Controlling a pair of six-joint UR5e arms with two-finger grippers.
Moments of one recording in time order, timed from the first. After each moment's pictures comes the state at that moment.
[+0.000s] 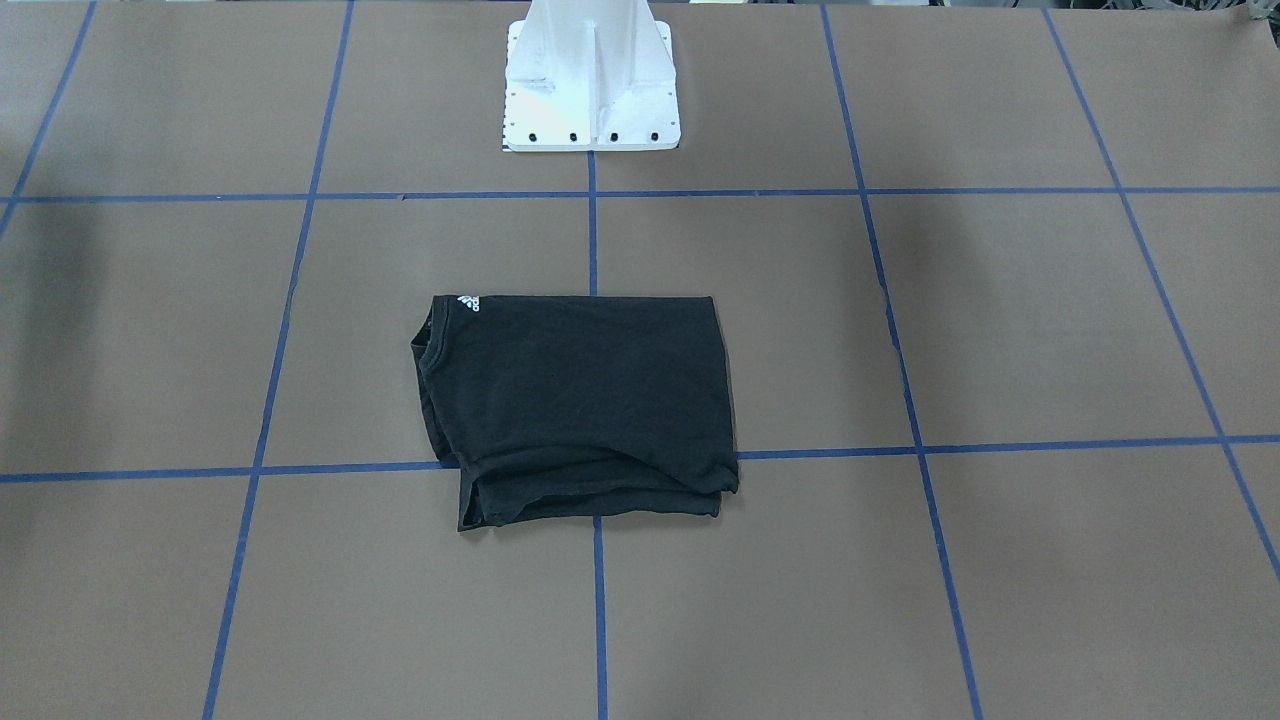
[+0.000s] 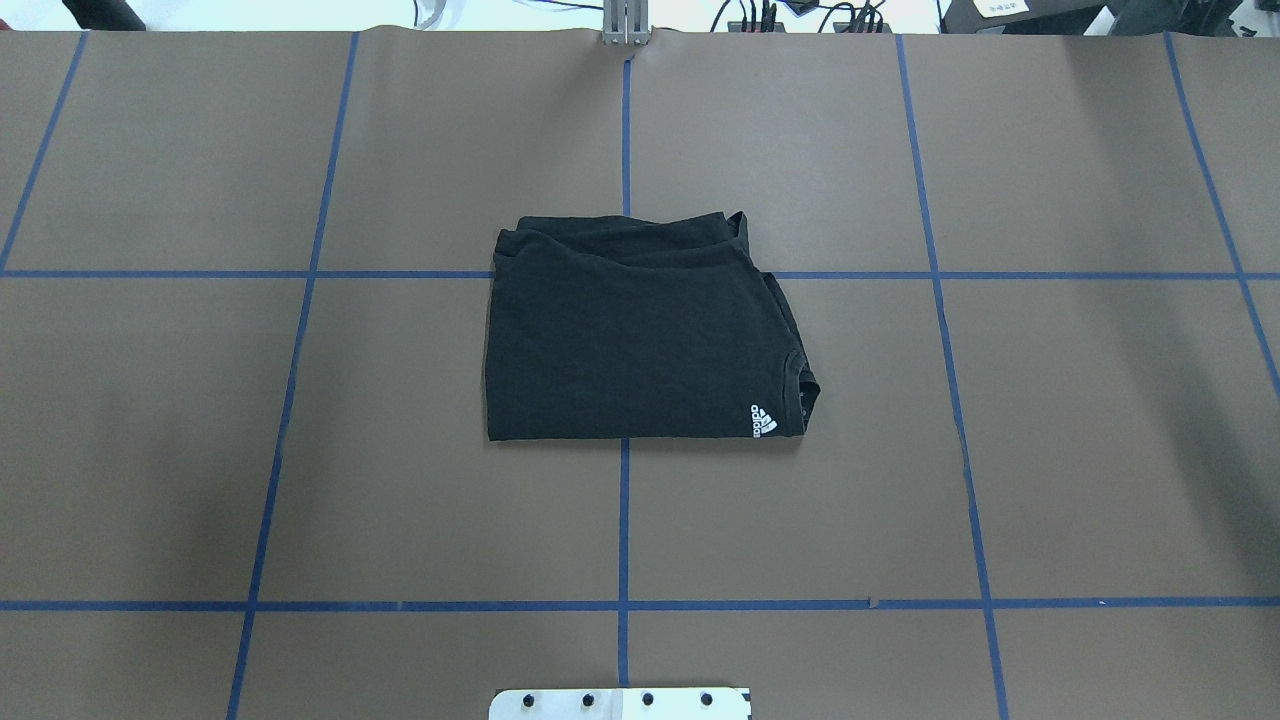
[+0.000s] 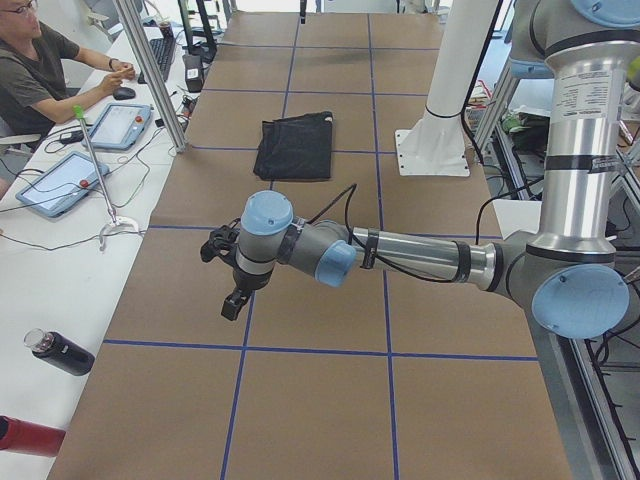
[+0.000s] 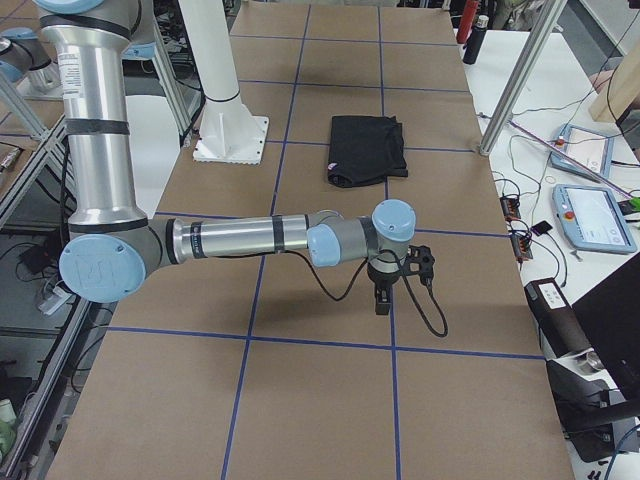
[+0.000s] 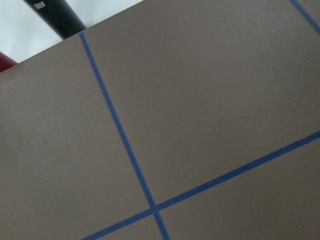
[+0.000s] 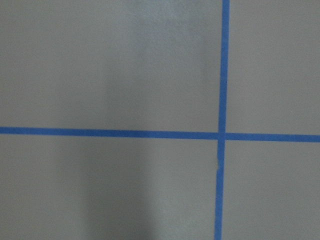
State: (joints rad) left arm -1.55 -1.55 -1.69 -1.87 -2.26 0.13; right arm 1.44 -1.53 1.62 -1.50 2.32 0.17
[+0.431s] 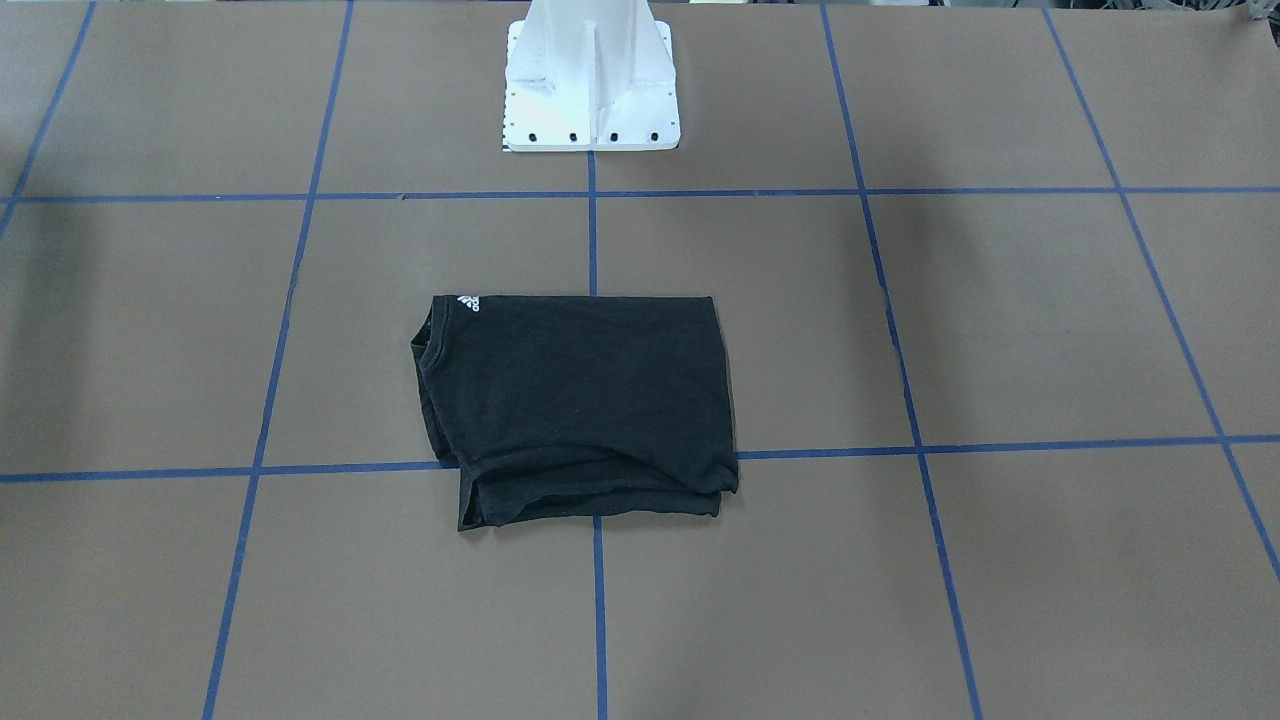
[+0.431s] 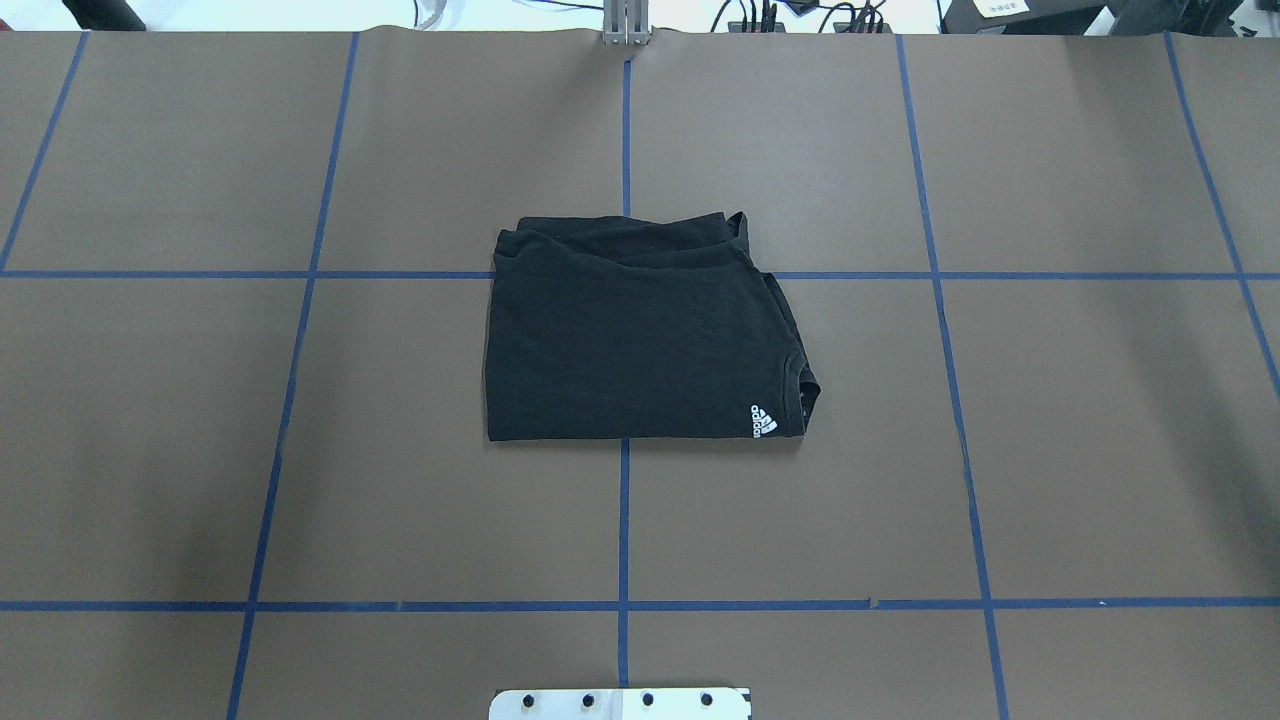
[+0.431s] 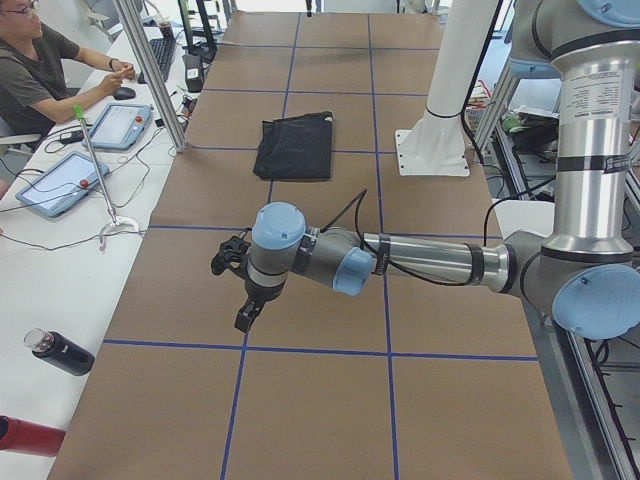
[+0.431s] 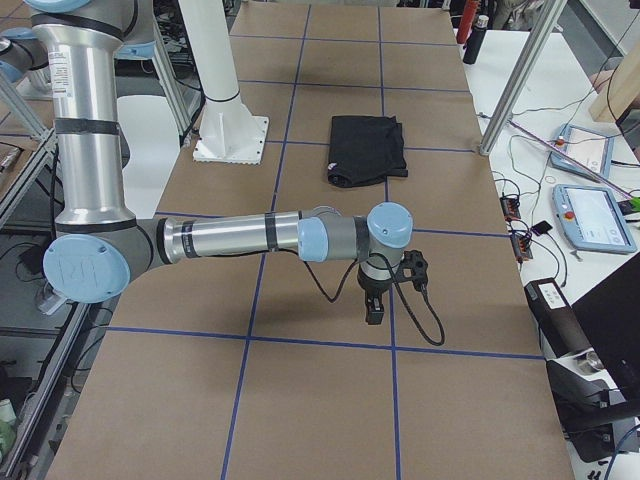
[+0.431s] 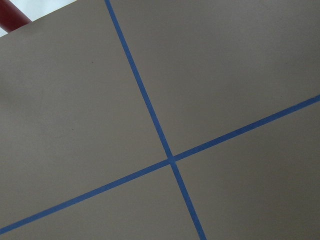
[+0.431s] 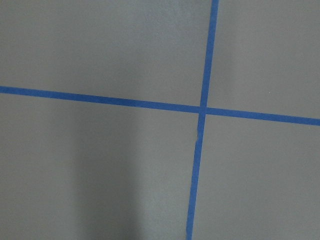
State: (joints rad) left arm -1.57 -1.51 -1.72 -1.87 -2.29 0.11; right arm 1.48 -1.55 1.71 -1.67 2.32 0.01
